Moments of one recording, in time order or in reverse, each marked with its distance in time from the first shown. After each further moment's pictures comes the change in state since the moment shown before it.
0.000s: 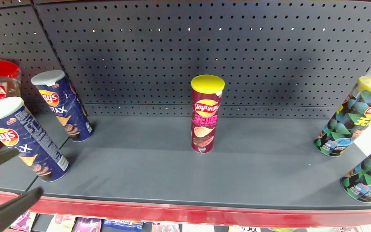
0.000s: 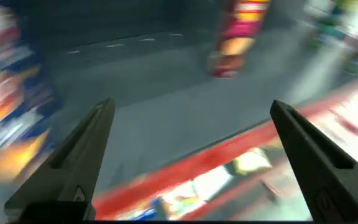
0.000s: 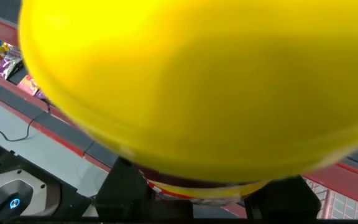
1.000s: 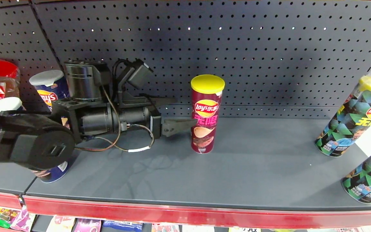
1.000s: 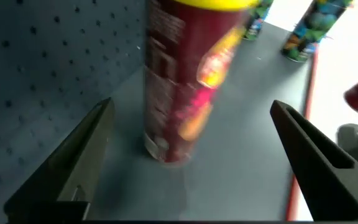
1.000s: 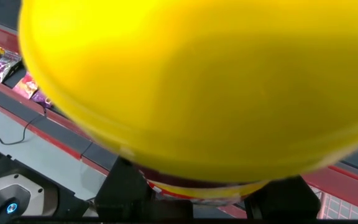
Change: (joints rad) left arm -0.289 1.024 -0.530 -0.415 -0.177 0.103; right arm -0.003 0.010 -0.020 0.002 -0.012 0.000
